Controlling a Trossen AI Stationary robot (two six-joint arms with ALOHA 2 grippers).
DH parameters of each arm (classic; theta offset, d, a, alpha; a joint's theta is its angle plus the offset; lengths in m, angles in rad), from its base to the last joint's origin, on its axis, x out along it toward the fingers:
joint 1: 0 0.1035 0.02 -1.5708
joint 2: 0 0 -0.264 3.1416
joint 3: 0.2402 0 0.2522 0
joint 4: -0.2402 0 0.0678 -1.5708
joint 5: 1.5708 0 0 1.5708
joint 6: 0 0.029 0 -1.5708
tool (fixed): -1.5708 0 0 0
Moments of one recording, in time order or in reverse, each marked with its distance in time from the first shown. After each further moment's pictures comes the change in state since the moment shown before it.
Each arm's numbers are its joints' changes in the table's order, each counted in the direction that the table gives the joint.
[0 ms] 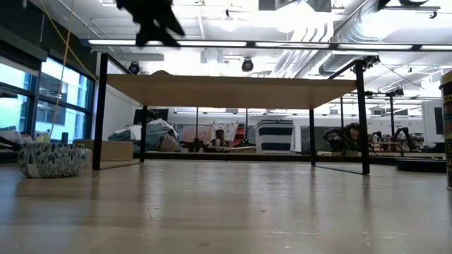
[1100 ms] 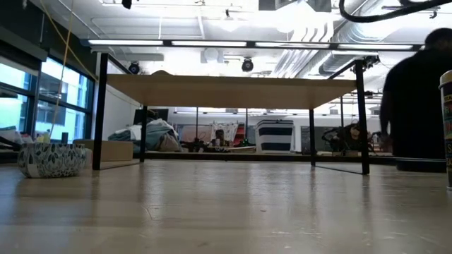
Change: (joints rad) left arm -0.003 -0.244 -0.018 0.355 0.312 0.093; right arm 0.373 0.075 -0.577 0.442 0.277 0.674
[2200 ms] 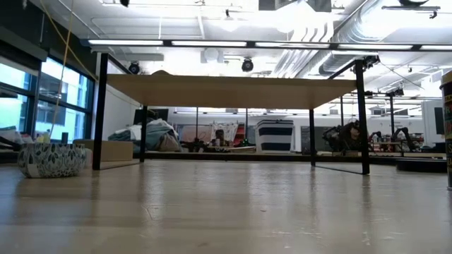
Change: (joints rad) left arm -0.001 -0.012 0.000 -0.065 -0.017 0.155; right arm -0.414 -0.004 0.810 -0.359 -0.025 -0.877
